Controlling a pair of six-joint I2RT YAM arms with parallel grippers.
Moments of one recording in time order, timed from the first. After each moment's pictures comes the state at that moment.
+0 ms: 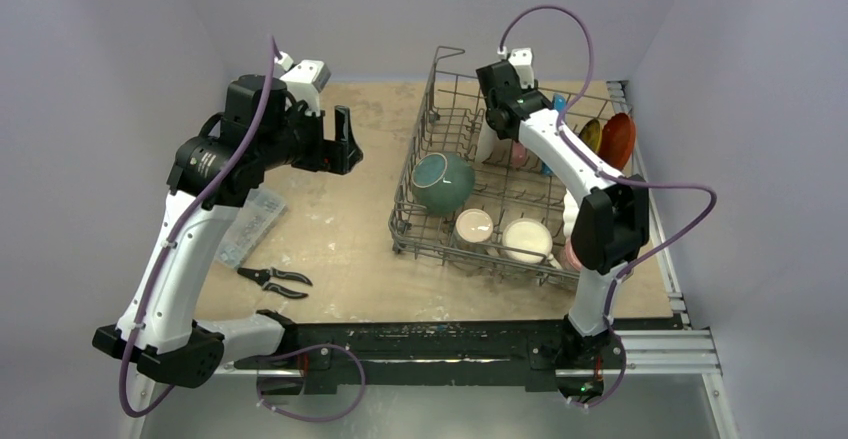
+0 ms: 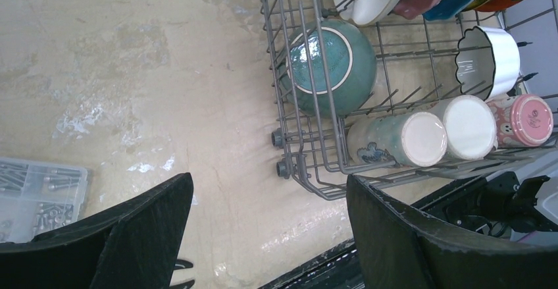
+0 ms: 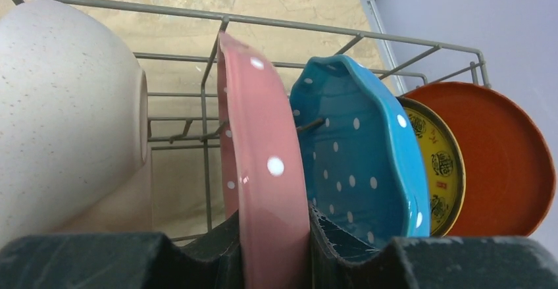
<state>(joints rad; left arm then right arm) -0.41 1.22 1.71 -1.08 0.10 -0.22 0.42 1.88 1.74 -0.68 0.82 0.25</state>
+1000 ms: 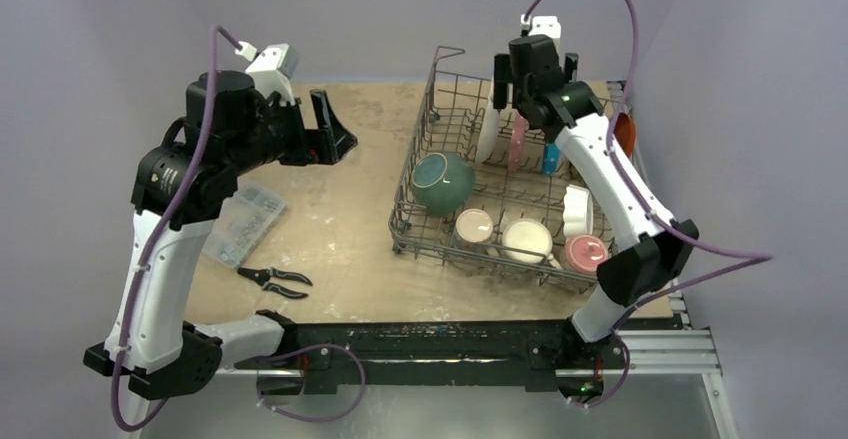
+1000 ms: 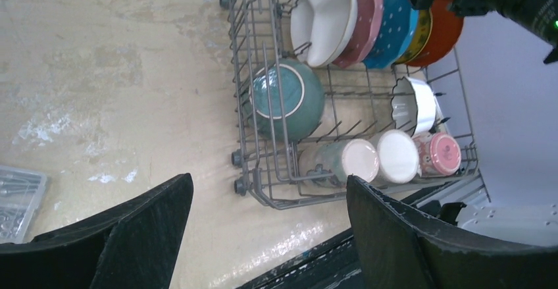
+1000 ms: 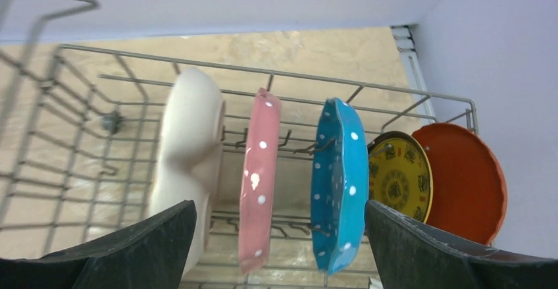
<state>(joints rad) -0.40 1.20 1.83 -1.12 0.13 -0.37 0.43 1.68 1.83 -0.77 0.62 0.21</state>
